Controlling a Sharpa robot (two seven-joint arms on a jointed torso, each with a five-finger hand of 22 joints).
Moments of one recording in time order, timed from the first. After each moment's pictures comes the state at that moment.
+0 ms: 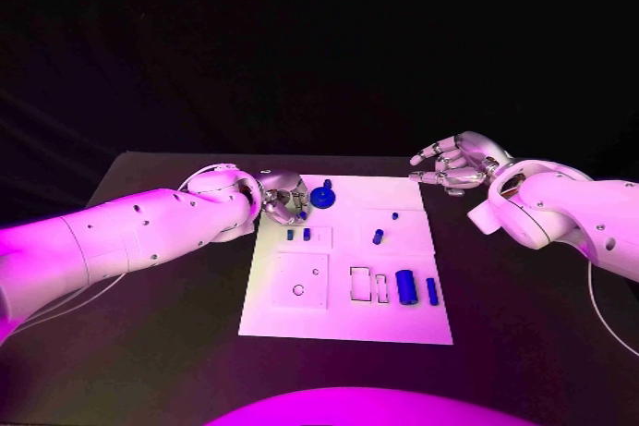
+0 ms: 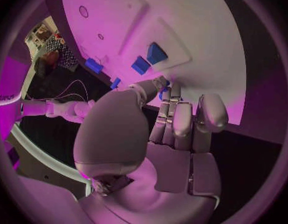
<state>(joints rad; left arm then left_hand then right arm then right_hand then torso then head) 1.20 -0.65 -0.08 1.22 -1.40 -0.09 0.00 1.35 -0.23 0.67 0.02 0.05 0.93 0.16 0.33 0.38 1.07 0.09 0.31 0.19 1.37 0.02 1.38 1.09 0.10 1.34 0.11 1.27 1.14 1.33 -0.86 -0.18 1.42 -0.71 -0.39 0.07 1.26 -0.23 0.42 0.08 0.24 0.89 0.15 0.18 0.48 1.30 0.06 1.05 1.12 1.46 0.00 1.30 1.31 0.10 1.28 0.10 1.08 1.28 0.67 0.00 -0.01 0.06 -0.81</state>
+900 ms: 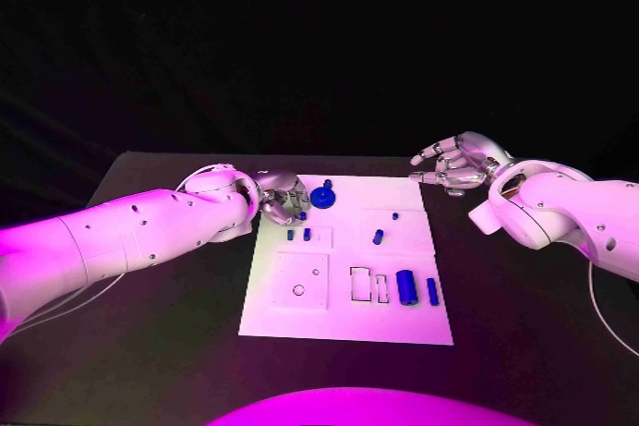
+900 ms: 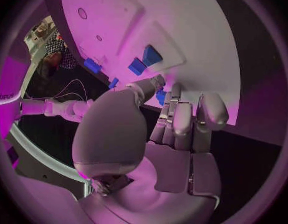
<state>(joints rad) 1.20 -0.66 -0.08 1.21 -1.39 -0.09 0.00 1.33 -0.25 0.67 0.03 0.05 0.81 0.16 0.24 0.36 1.07 0.09 0.26 0.19 1.37 0.02 1.38 1.08 0.10 1.34 0.12 1.25 1.12 1.33 -0.86 -0.18 1.42 -0.71 -0.39 0.07 1.26 -0.23 0.42 0.08 0.24 0.89 0.15 0.18 0.48 1.30 0.06 1.03 1.10 1.45 -0.01 1.28 1.31 0.10 1.28 0.10 1.06 1.27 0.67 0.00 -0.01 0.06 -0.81</state>
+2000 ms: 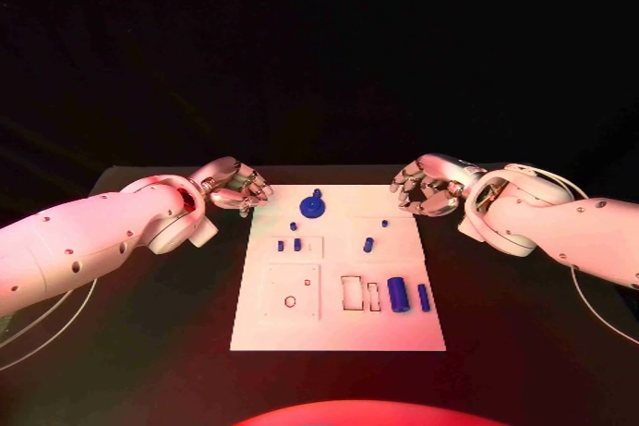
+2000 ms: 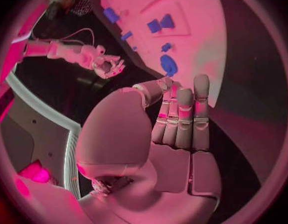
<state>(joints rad) 1.20 -0.84 -0.03 1.30 -0.75 -0.15 0.14 1.38 -0.20 0.67 -0.02 0.05 0.90 0.18 0.29 0.39 1.02 0.10 0.42 0.29 1.09 0.02 1.12 0.63 0.18 1.06 0.11 0.89 0.72 1.31 -0.83 -0.18 1.41 -1.29 -0.31 0.04 1.33 -0.27 0.61 0.02 0.18 0.95 0.15 0.17 0.47 1.12 0.09 0.14 0.26 1.45 0.01 1.18 1.22 0.10 1.40 0.11 1.21 1.31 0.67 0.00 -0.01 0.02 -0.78</state>
